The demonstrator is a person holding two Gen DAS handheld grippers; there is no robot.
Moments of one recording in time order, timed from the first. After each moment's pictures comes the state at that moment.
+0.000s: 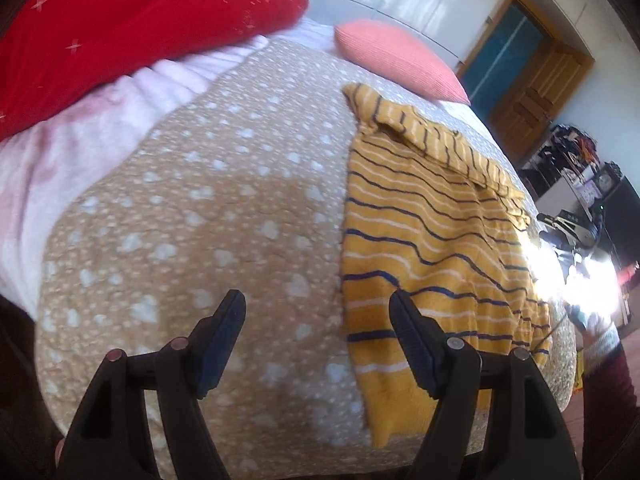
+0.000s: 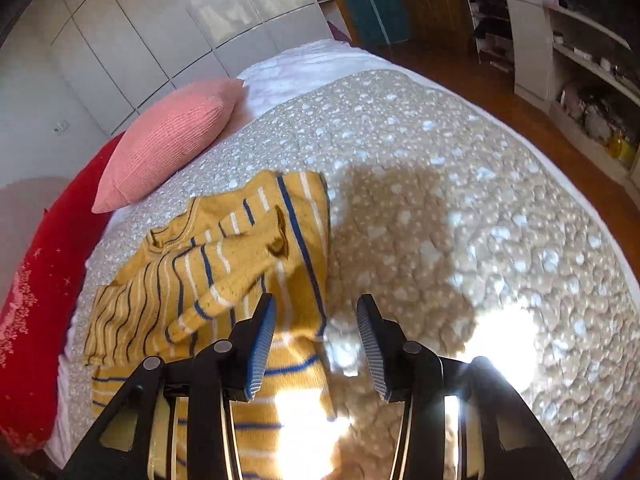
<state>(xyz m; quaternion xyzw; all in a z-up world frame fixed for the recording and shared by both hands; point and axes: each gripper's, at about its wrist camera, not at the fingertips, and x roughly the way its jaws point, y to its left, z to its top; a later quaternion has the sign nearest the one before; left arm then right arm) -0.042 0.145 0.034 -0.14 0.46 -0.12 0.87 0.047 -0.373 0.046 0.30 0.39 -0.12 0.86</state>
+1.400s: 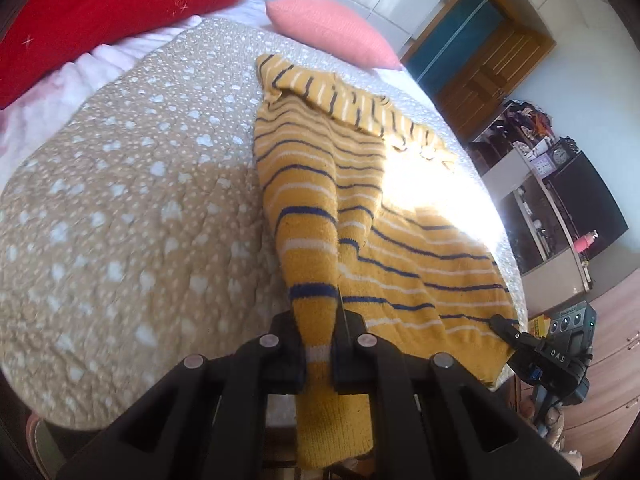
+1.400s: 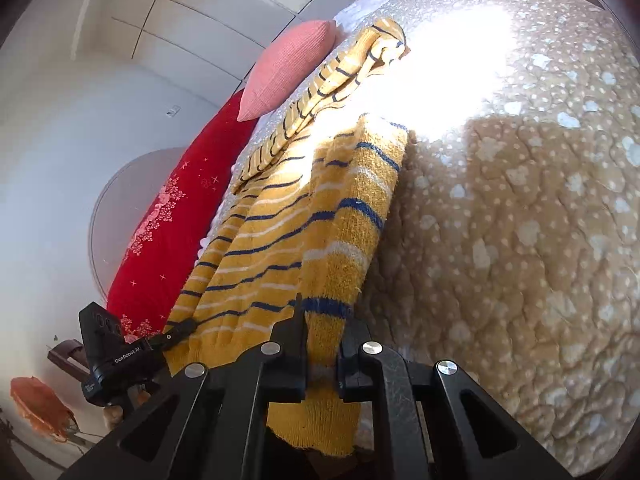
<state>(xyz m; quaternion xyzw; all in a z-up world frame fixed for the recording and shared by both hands) -0.110 0.098 0.059 -0.16 0.48 -0.21 0.84 -0.185 -0.239 0.005 0.43 0.35 0.11 0.83</state>
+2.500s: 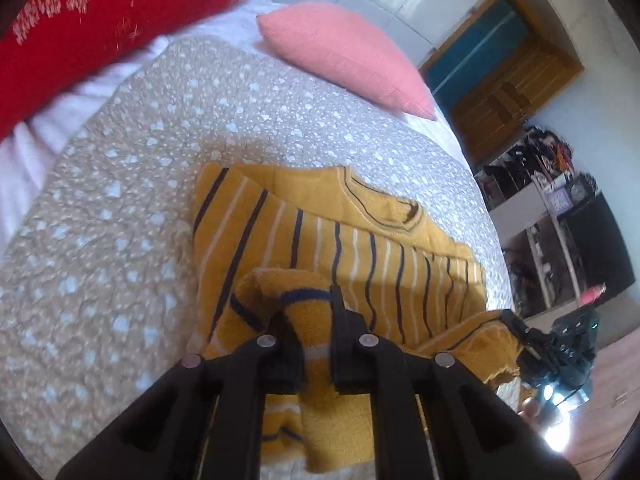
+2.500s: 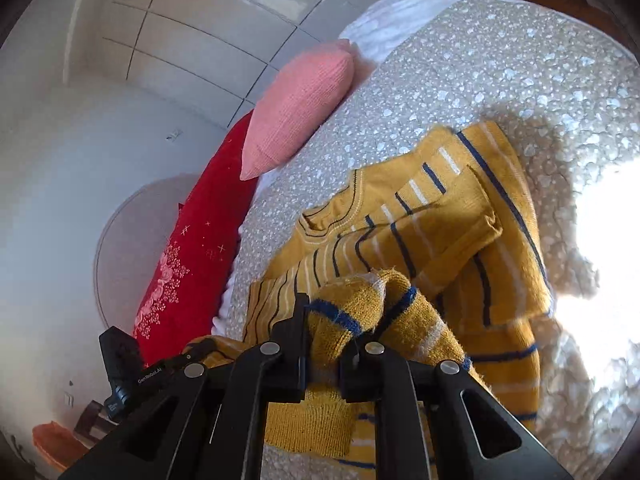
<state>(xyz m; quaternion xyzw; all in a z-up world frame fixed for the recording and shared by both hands) 0.152 0.053 0.077 -0.19 0.50 -0.19 0.82 0.031 -0.308 0.056 0.46 0.35 0.11 0.81</state>
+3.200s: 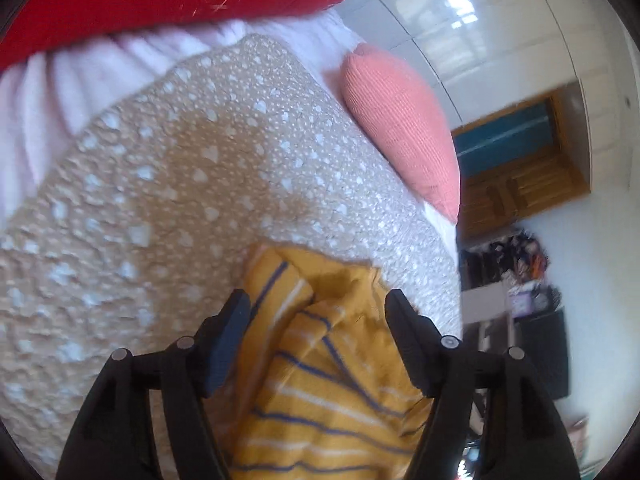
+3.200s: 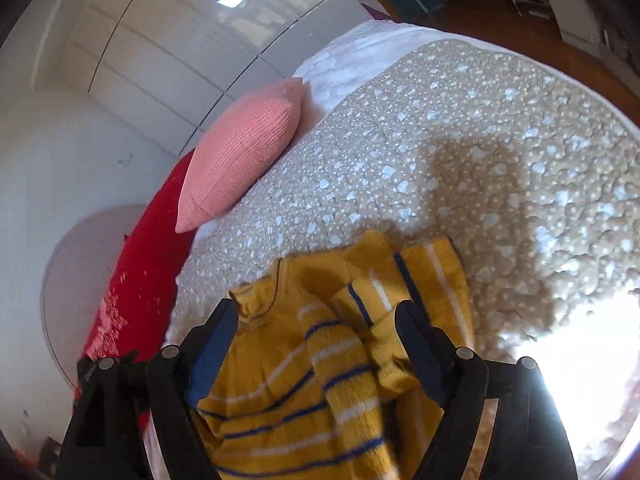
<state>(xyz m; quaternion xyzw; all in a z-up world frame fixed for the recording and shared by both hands) 0.208 0.136 0.062 -0.35 0.48 -0.15 0.79 0.076 -0.362 0.059 0.38 0.34 0.01 0.86</state>
